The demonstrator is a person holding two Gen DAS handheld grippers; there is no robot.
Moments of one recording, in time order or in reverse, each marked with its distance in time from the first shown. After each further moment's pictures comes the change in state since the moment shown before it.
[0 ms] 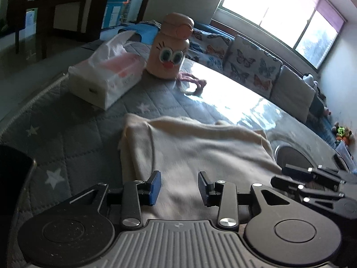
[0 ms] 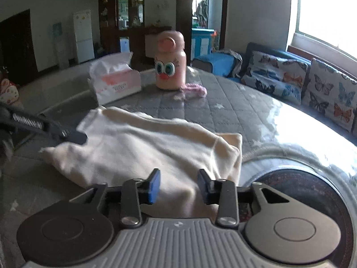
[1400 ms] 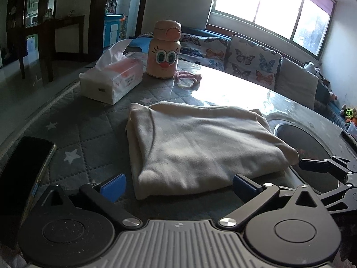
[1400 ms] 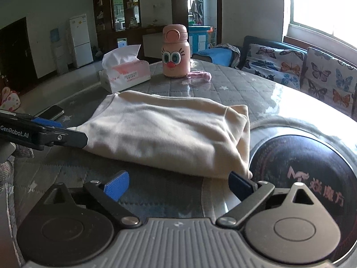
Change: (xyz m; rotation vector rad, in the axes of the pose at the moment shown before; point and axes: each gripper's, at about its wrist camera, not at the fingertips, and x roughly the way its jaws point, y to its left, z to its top) left arm -0.029 -0.021 -0.045 0.120 -0.063 0.088; right arm -0.027 0.019 -0.040 0.065 0.020 0.011
